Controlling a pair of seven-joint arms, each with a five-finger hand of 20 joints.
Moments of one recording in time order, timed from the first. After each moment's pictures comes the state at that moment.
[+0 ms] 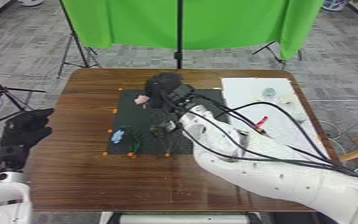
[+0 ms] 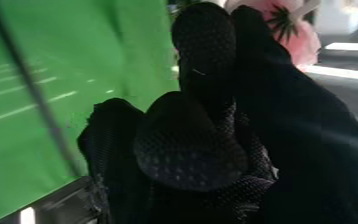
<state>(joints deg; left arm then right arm) 126.5 -56.7 -104.2 -120.0 81.3 23.6 -3.2 -45.1 -62.0 16.0 -96.0 -128.1 16.2 24.1</state>
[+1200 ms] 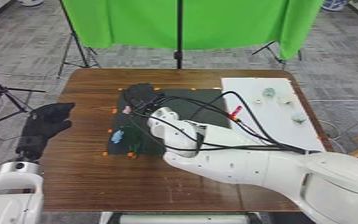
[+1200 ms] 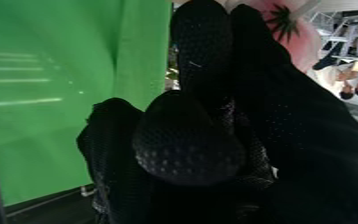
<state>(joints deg) 120.8 -55.8 -100.4 -118.3 82.1 17.1 -2.8 -37.4 -76.7 5.6 -77.3 -131.8 9.4 29.8</state>
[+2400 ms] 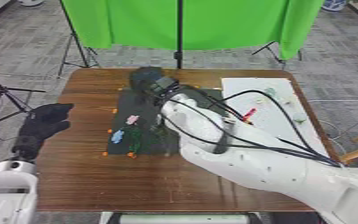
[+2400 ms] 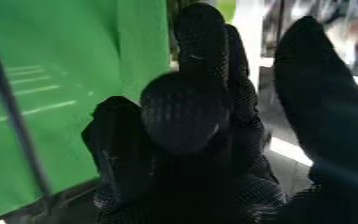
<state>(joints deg) 122.0 -55.5 -103.1 -118.8 82.2 14.4 -3.8 -44.8 -65.9 22.1 -99.6 -129.5 2.0 28.0</state>
